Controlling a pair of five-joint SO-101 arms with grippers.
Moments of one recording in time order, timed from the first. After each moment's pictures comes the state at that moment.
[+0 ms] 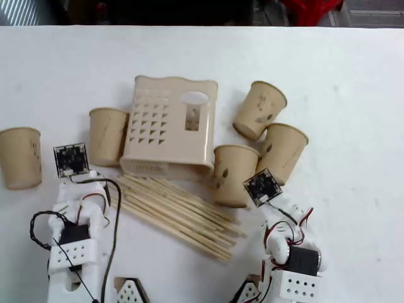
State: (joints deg) left arm -19.6 -63.3 96.7 17.2 -1.9; right arm 7.0 -102.0 96.4 73.3 44.2
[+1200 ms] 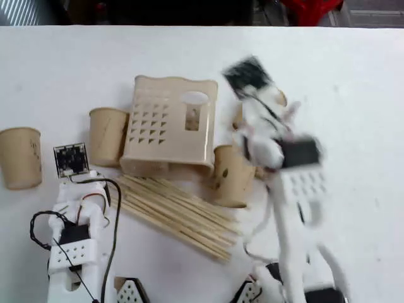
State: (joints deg) left arm -19.6 -63.3 96.7 17.2 -1.9; right arm -16.9 -24.9 15.6 73.1 22.0
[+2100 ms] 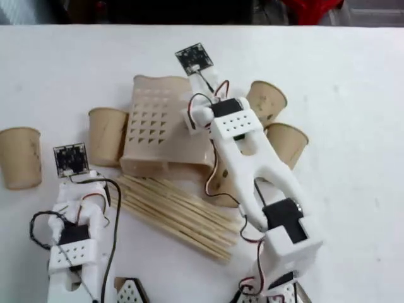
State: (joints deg) left arm -19.6 -63.3 96.7 17.2 -1.9; right arm -23.9 12.9 4.6 48.3 8.8
